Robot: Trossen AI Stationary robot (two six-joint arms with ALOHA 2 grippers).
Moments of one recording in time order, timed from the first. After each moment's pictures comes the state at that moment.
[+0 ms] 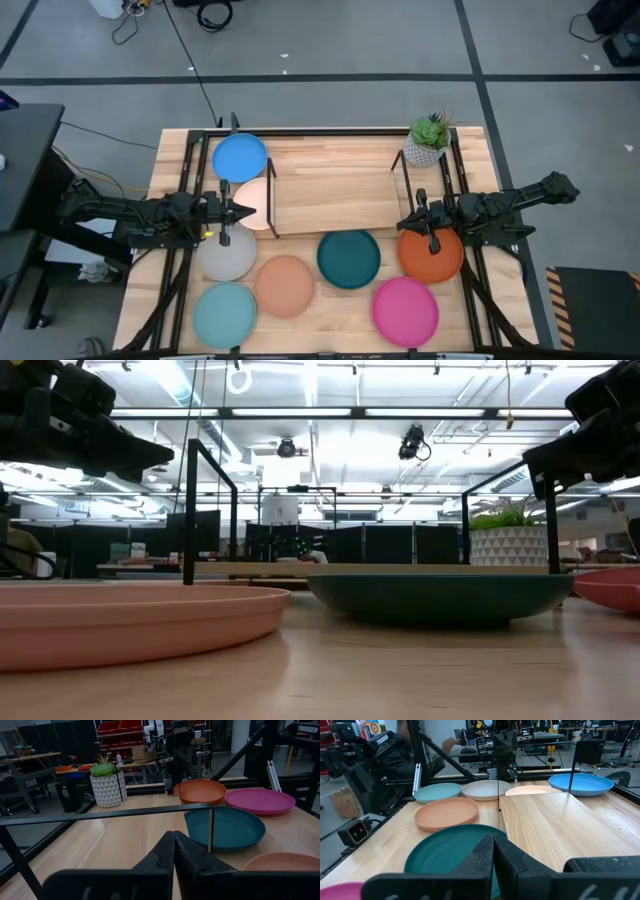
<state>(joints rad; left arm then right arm) -0.07 0.26 0.01 0.23 -0.18 0.08 0.25 0.15 0.01 0.04 0.15 0.09</state>
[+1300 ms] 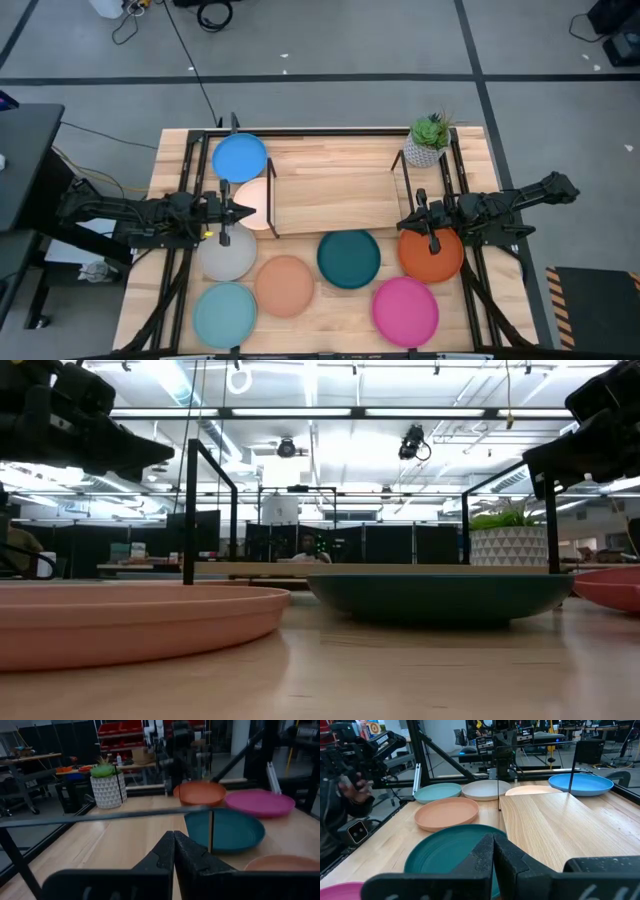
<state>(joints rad) -0.07 0.26 0.01 0.25 -0.18 0.07 0.25 0.15 0.01 0.04 0.15 0.09</state>
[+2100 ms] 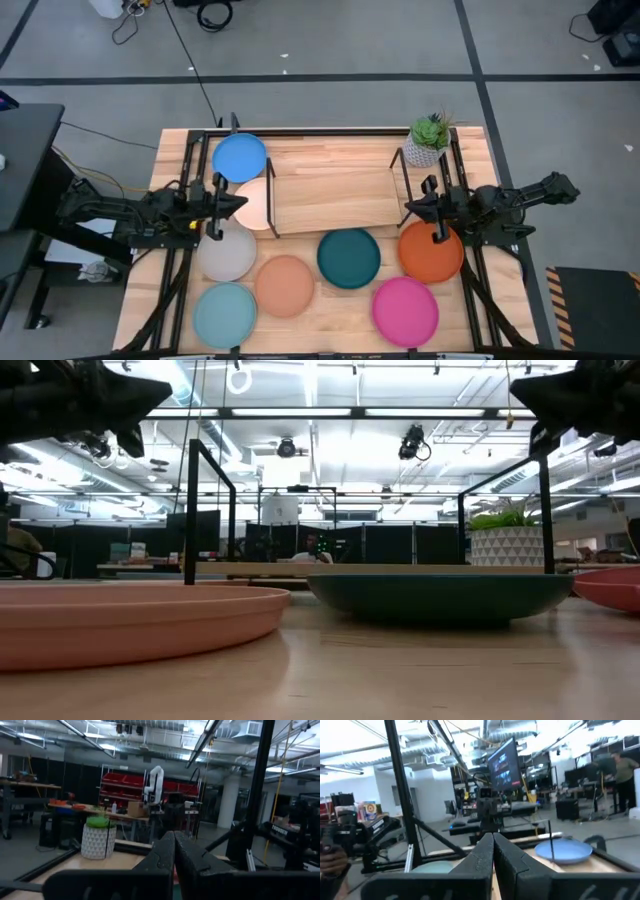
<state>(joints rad) -0.07 0.26 0.01 0.58 -0.19 -0.12 0.25 0.15 0.01 0.43 0.25 0.08</state>
